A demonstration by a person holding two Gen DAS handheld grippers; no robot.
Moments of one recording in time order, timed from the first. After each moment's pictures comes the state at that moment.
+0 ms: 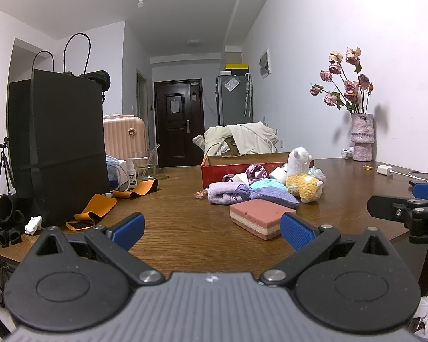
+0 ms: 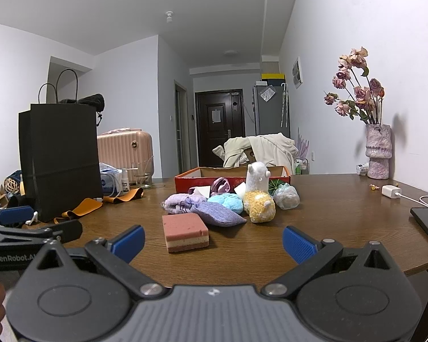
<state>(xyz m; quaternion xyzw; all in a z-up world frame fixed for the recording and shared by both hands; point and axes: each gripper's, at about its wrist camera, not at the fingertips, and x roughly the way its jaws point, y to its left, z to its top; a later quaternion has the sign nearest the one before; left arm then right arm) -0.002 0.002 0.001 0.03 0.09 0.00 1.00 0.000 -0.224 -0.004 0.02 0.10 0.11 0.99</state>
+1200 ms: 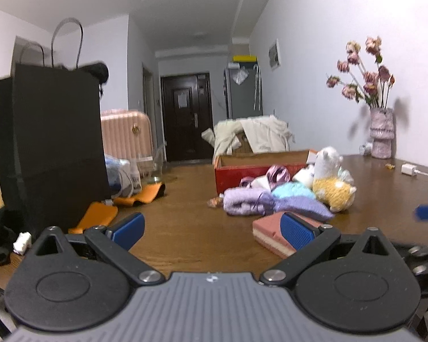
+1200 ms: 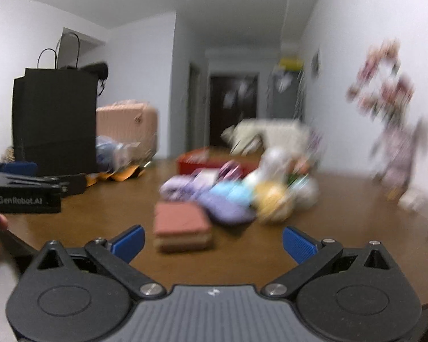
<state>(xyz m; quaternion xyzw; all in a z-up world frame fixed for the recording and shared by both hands) 0.083 0.019 0.006 0.04 0.12 0.01 0.99 0.100 -0.202 -0.016 0.00 0.17 0.17 0.97</state>
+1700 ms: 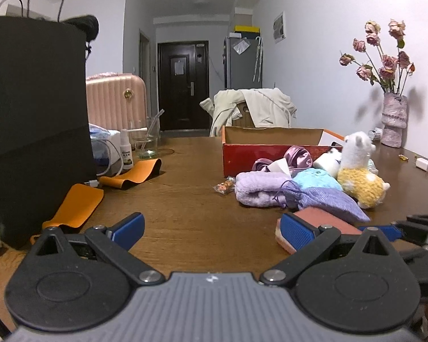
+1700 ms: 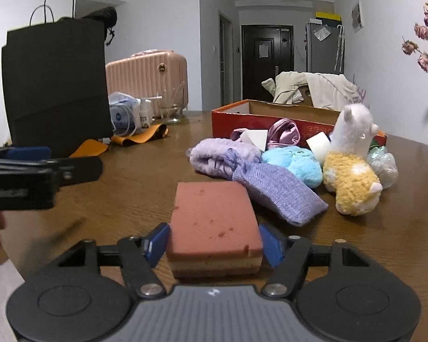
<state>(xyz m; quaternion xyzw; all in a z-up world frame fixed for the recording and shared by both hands) 0.174 0.049 0.000 0.01 0.18 0.00 0.98 0.202 -0.152 -0.035 -0.03 0.25 0.22 0.94</state>
